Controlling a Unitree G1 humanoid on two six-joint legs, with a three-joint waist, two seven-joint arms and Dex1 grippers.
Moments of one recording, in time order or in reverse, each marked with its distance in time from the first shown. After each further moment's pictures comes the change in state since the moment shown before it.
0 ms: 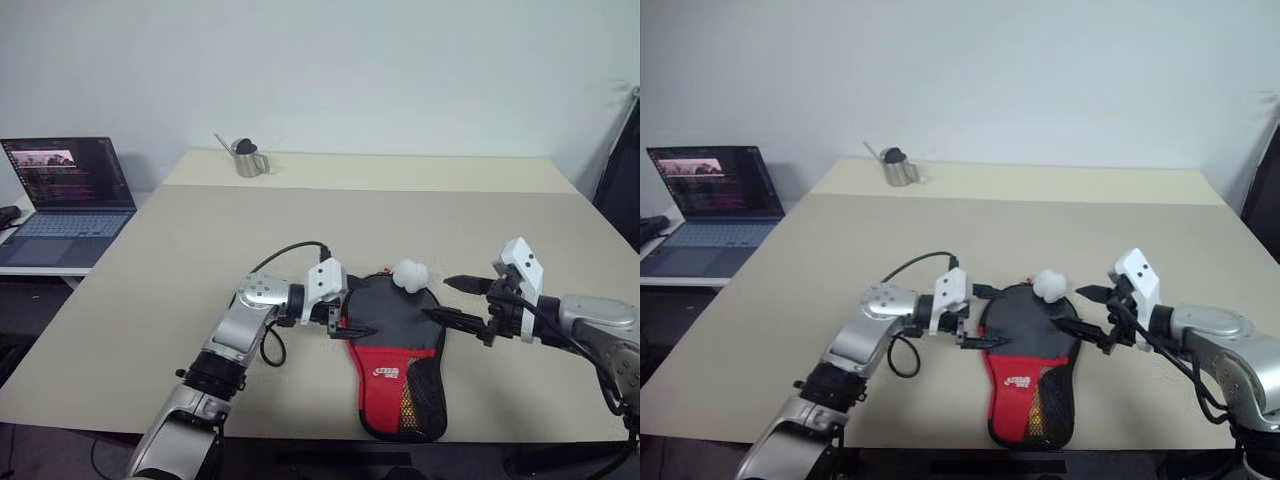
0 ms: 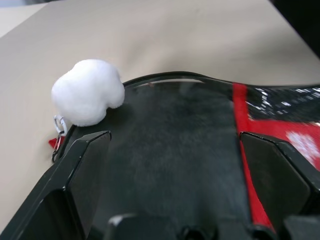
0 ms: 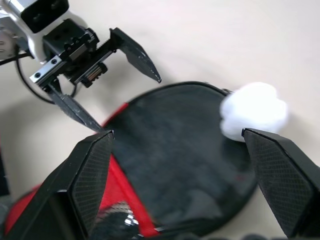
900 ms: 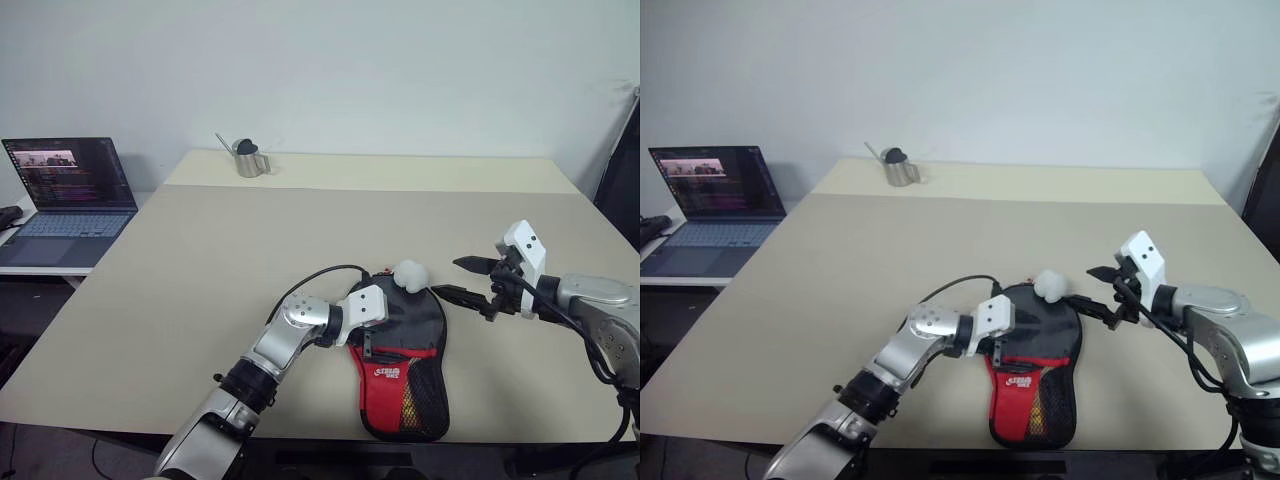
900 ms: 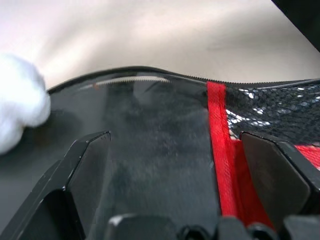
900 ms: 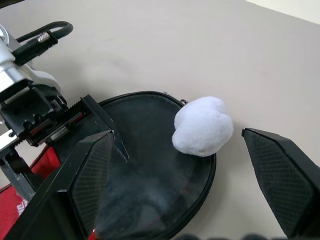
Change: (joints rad) left arm -0.016 -0.119 -0.174 0.119 0.082 -0.093 0.072; right arm -0.126 0.000 0.070 0.182 -0.097 -0.136 0.014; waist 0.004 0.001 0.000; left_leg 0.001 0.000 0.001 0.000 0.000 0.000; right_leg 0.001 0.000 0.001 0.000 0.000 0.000
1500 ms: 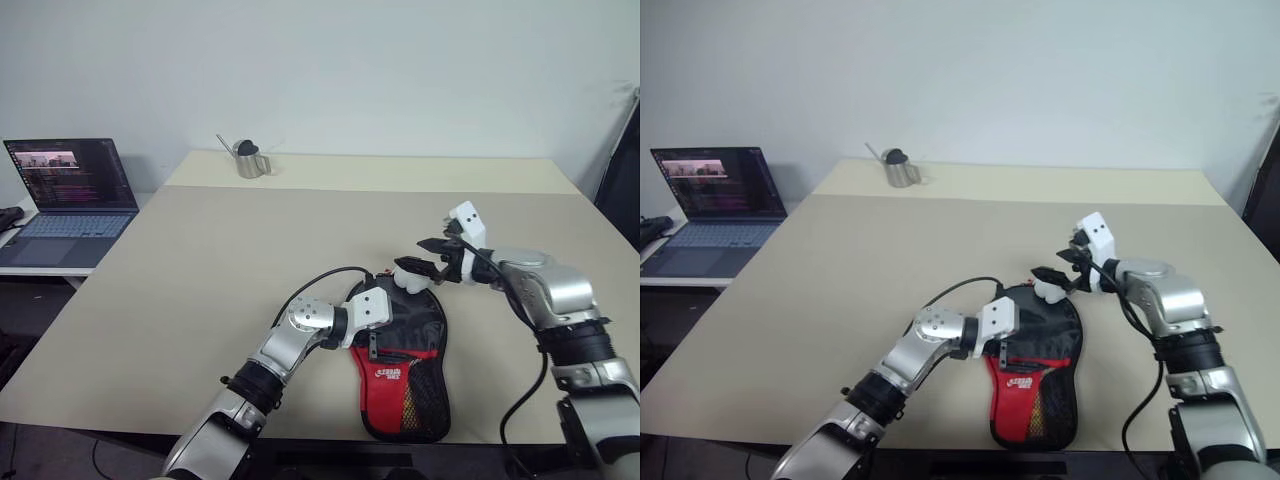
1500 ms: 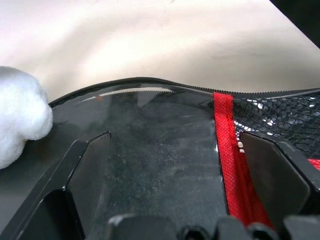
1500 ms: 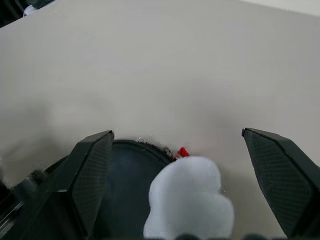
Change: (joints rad) left arm 0.024 -0.016 0.005 0.016 -0.006 -0.036 0.019; right arm -0.370 0.265 0.185 0.594 -0.191 -0.140 -0.018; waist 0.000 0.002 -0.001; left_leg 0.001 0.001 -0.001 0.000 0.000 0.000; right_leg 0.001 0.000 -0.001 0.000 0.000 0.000
